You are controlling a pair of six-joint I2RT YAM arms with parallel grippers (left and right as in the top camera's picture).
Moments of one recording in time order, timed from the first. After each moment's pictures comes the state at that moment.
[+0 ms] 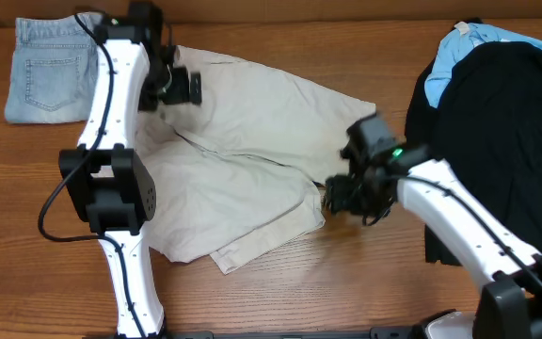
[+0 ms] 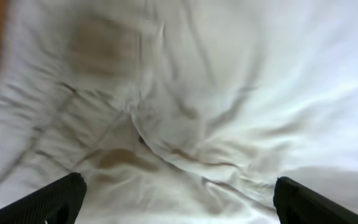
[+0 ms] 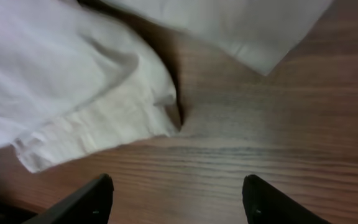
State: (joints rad) left arm -0.01 2.35 2.32 -1.41 0.11 -0.11; right arm 0.40 1.57 1.08 -0.98 -0.27 0.40
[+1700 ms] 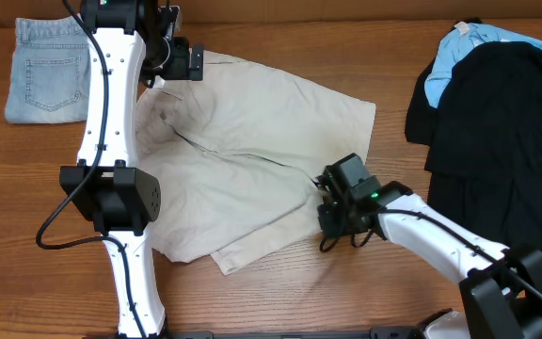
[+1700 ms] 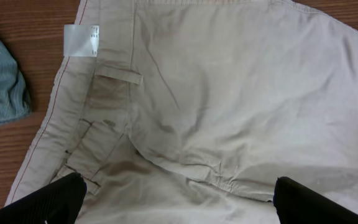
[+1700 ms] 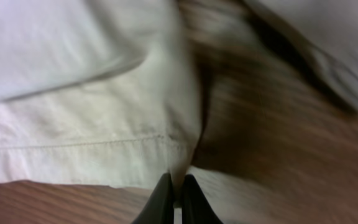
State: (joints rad) left arm -0.05 2.35 2.58 -1.51 0.12 -0.05; right arm 0.48 1.57 0.81 -0.63 -0.20 0.27
